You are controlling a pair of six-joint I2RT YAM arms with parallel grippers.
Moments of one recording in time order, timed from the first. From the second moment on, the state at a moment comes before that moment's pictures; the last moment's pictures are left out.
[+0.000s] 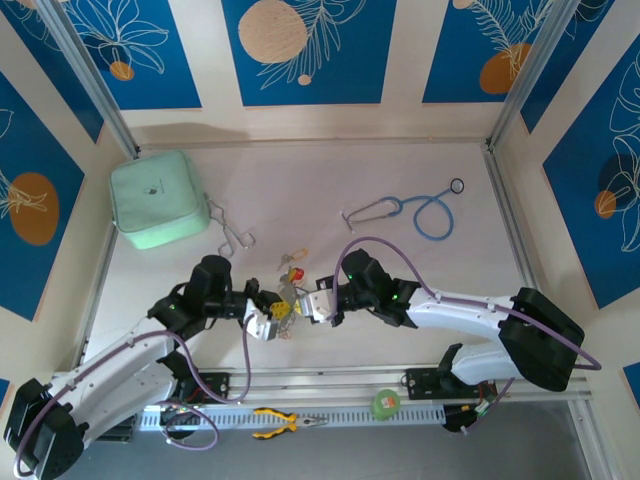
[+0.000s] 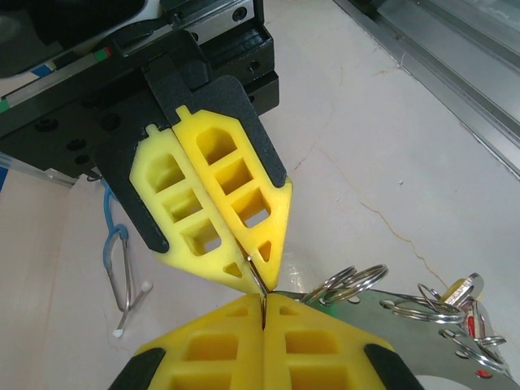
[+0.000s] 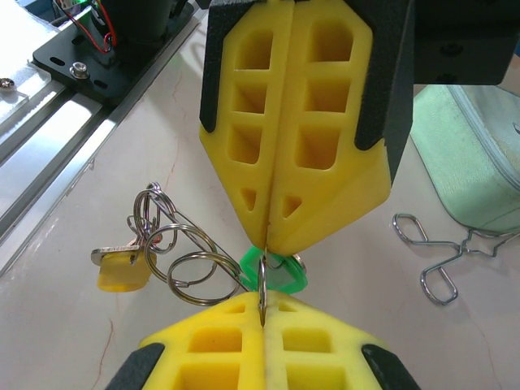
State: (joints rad) left arm -0.64 0.80 0.44 -0.23 0.69 1.26; right arm 0.94 1.29 0.57 0.20 -0.53 -0.83
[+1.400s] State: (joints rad) left arm -0.66 0.73 0.35 -0.17 0.51 1.31; right arm 0.92 1.29 0.55 0.35 -0.53 -0.66
